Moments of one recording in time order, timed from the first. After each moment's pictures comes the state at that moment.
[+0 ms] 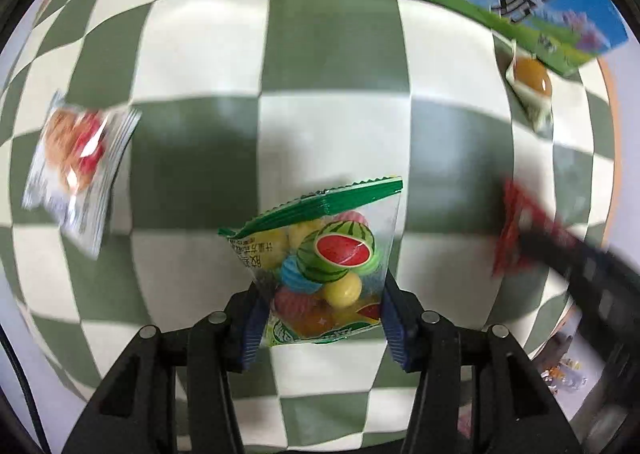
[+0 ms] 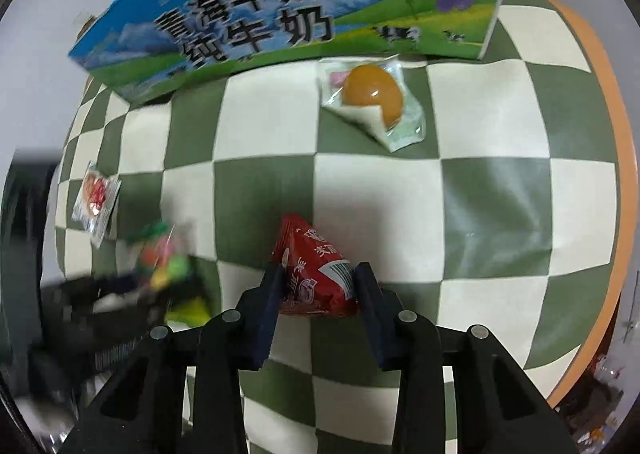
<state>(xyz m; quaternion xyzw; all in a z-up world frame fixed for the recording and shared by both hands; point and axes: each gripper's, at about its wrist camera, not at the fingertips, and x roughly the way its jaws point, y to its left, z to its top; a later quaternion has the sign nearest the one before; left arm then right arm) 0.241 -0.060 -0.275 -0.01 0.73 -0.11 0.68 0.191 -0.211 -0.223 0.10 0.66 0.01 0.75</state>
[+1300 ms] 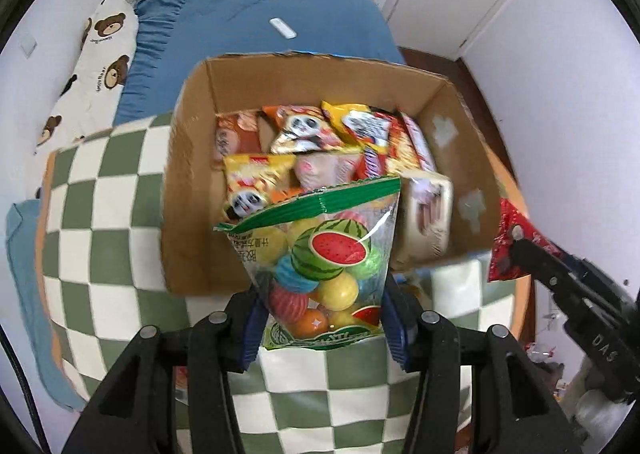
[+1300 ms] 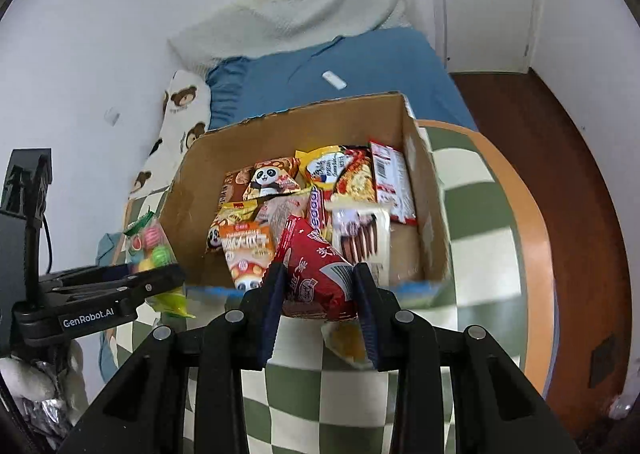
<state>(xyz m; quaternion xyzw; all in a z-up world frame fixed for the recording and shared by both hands) 0.391 -0.073 -0.093 0.00 0.62 -0.16 0.77 0.323 -0.265 -0.063 0.14 0.53 0.02 0.84</state>
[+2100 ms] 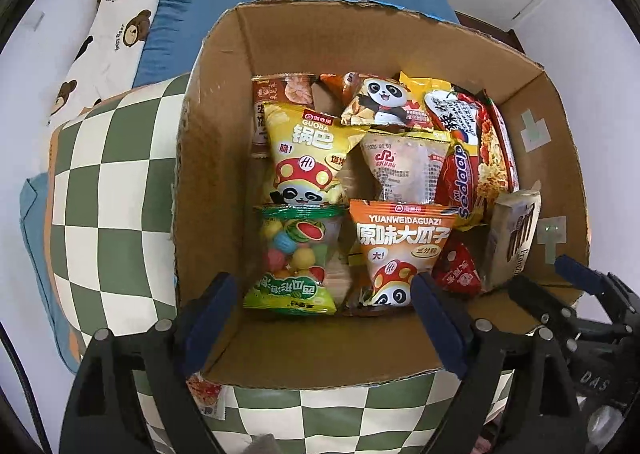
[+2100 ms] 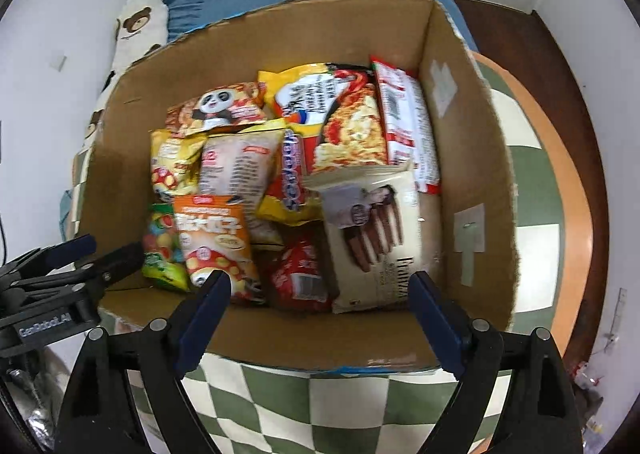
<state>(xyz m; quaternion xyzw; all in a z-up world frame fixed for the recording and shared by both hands) 0.451 -0.059 -0.161 0.02 0.69 -0.09 0.72 0.397 -0.251 -0.158 0.11 0.67 -0.02 0.73</state>
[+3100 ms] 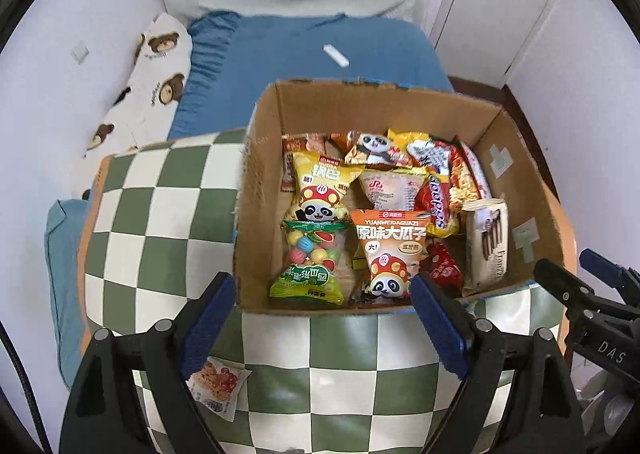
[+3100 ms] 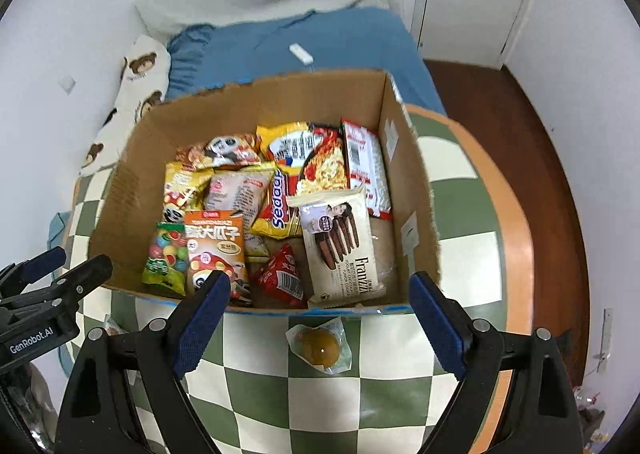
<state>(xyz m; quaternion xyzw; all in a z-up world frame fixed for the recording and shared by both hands) 0.377 -0.043 -0.091 0.02 0.56 -0.08 0.83 0.330 -0.249 -0.078 0.06 0.56 -0.06 0.82</state>
